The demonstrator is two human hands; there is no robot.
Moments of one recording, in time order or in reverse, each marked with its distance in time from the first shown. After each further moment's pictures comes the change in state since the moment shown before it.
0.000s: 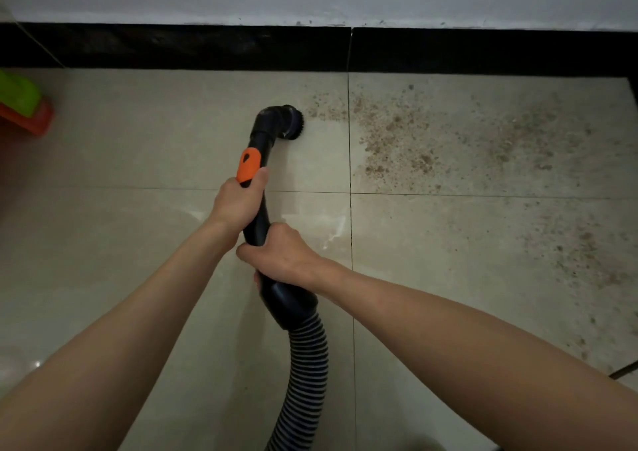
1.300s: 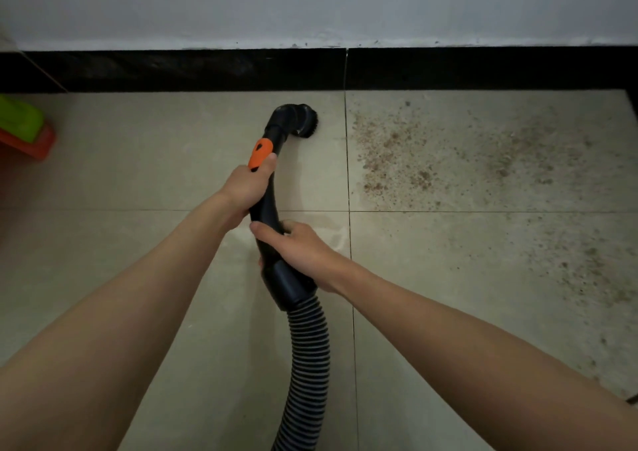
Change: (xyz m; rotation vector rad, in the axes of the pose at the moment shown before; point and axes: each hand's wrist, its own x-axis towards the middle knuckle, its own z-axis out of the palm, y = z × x) left_hand 0.043 0.037 0.008 -0.015 -0.166 0.014; right_hand 0.008 -0.001 -0.036 0.272 -0.004 -0.007
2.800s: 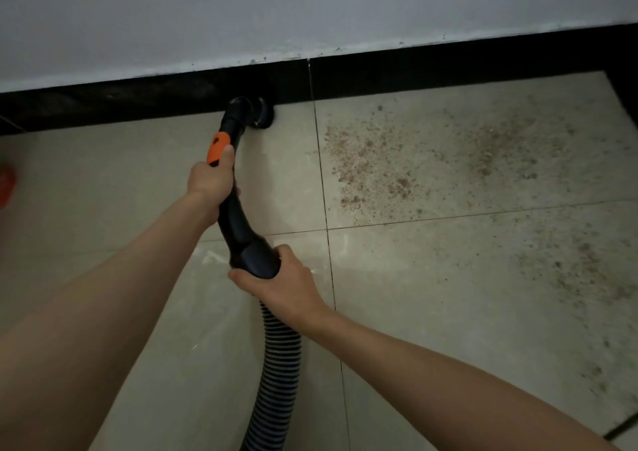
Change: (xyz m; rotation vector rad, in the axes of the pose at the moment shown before) left_hand 0.039 0.036 0.013 -0.009 0.249 -0.055; right_hand 0.003 0.032 -0.009 0.020 0.235 -0.074
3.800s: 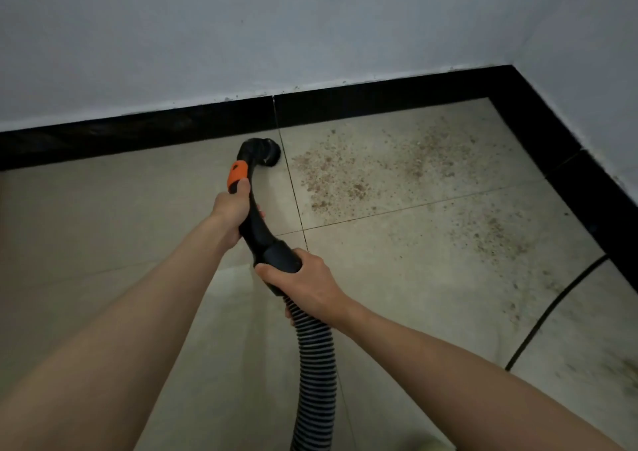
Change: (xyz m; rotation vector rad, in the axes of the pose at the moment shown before) left_hand -0.074 0.007 0.004 -0.228 -0.307 -0.105; right_hand -0.071 -0.025 -0.018 0.077 0.170 -0.001
